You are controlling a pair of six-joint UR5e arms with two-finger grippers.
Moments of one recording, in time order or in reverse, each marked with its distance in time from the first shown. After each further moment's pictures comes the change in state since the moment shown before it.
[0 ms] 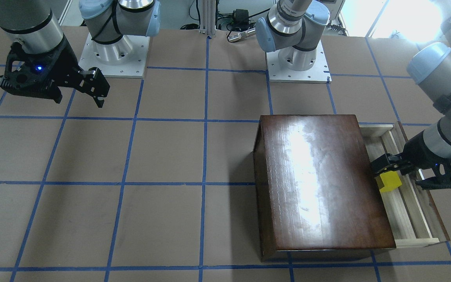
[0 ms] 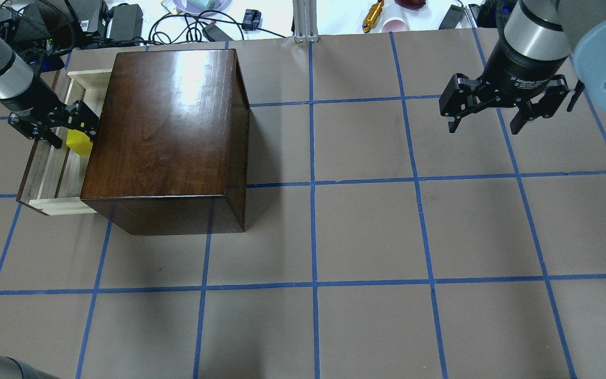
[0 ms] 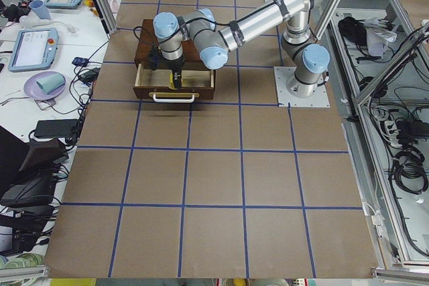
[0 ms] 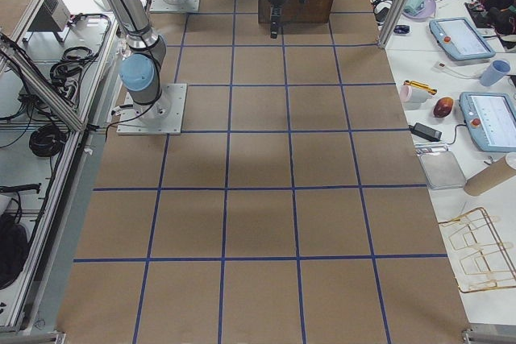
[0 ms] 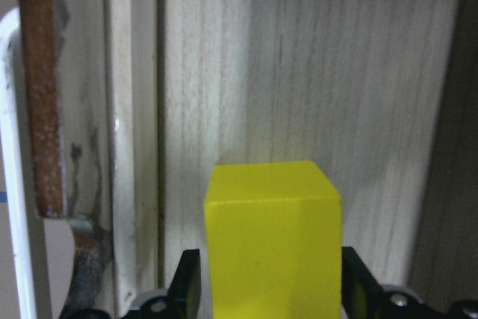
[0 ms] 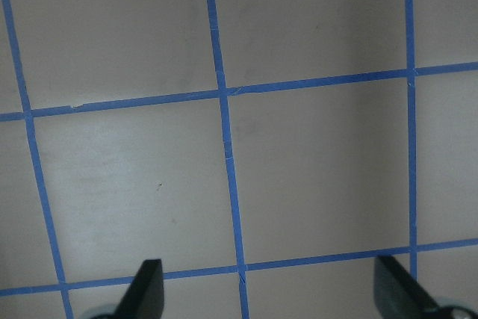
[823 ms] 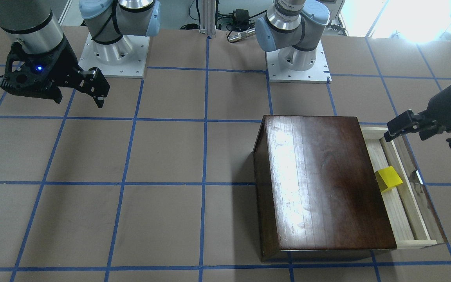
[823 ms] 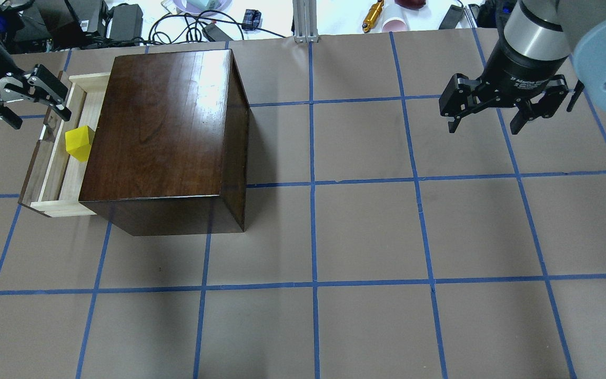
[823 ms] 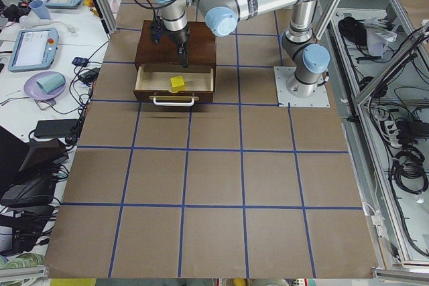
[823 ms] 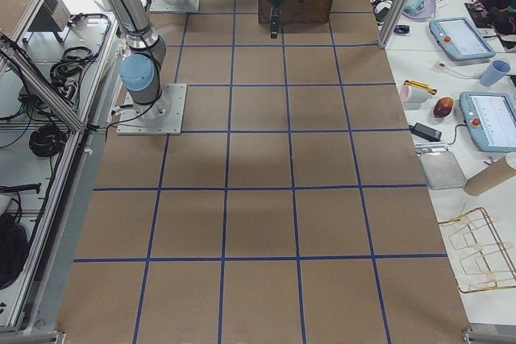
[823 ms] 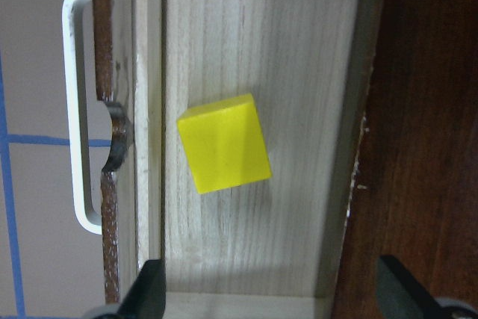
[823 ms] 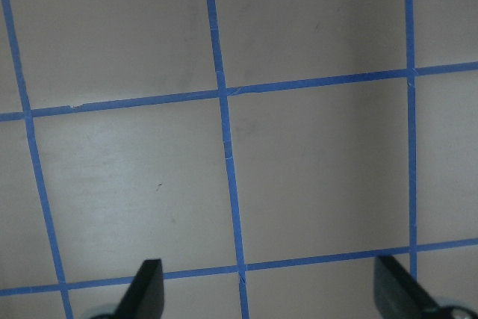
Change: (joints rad) left arm -0.015 0.124 0.188 -0.367 0.005 -0.014; right arm 0.000 0.000 0.000 0.000 0.000 0.000
